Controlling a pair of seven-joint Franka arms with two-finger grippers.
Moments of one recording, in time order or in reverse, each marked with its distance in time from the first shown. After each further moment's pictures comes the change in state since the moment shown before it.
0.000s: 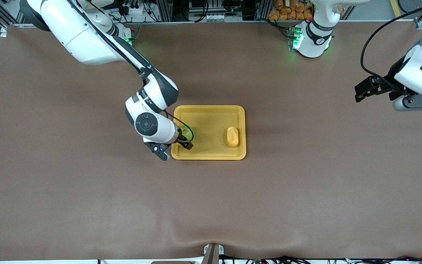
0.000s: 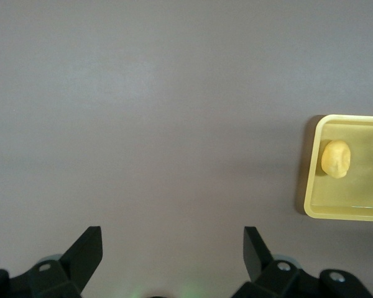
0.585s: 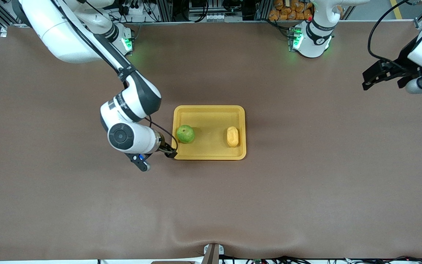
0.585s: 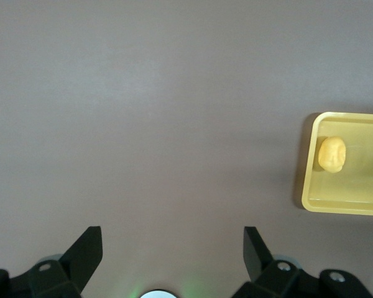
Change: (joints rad) left arm 0.007 -0.066 0.016 -0.005 -0.002 -0.044 0.011; right arm -0.078 -0.011 -0.003 0.161 -0.001 -0.238 -0.019
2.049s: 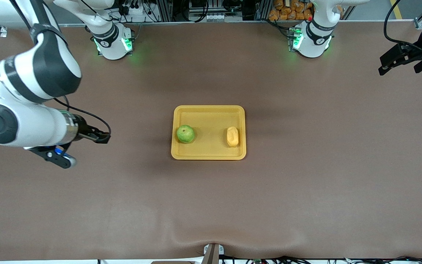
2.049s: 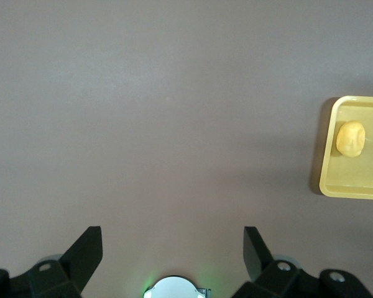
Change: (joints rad) left arm 0.006 -0.105 0.058 -0.106 0.000 -0.001 0.069; right arm -0.138 -0.140 -0.040 0.371 -0.078 -0.629 -0.518
